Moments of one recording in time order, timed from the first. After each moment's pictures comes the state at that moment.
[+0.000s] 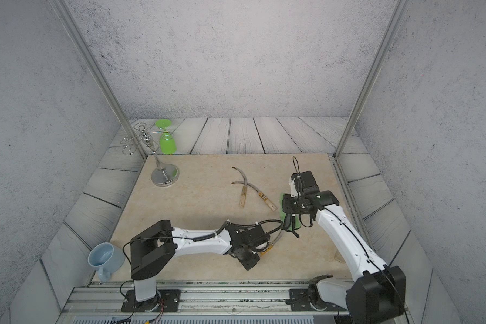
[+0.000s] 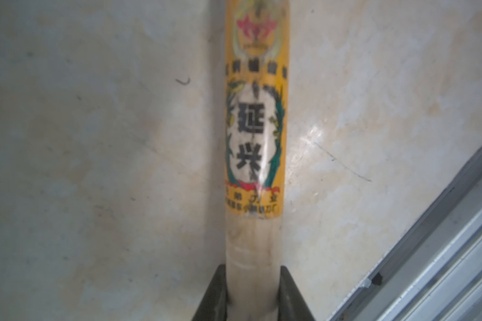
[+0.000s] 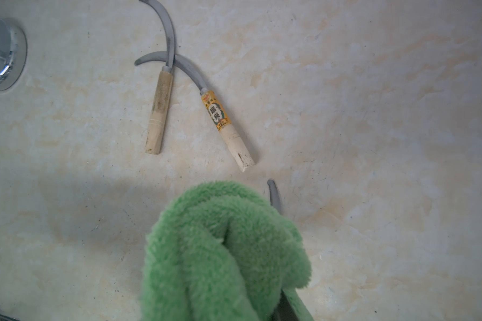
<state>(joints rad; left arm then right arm) -1.22 1.91 1.24 -0.63 0.09 -0.27 0.27 1.24 1.09 -0.86 -0.12 0.29</state>
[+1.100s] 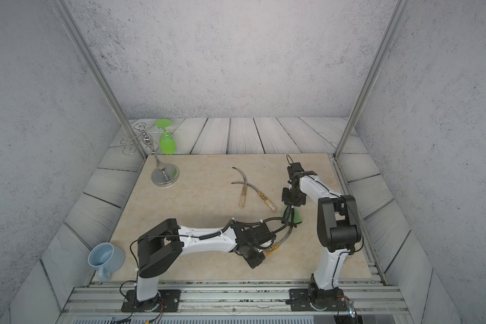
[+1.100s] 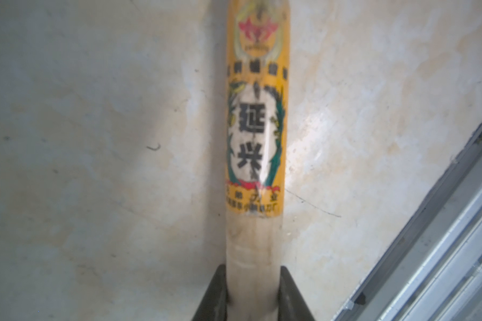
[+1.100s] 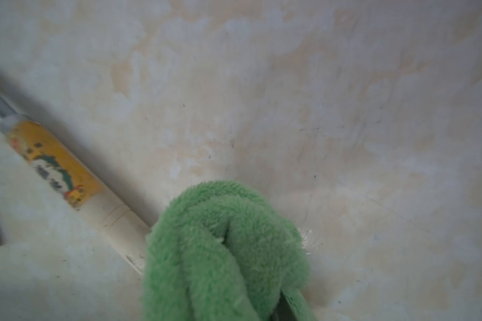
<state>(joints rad) -1.21 1.97 1.30 -0.61 0.12 -0.25 0.16 1.87 1.34 -0.85 -0.05 0.30</state>
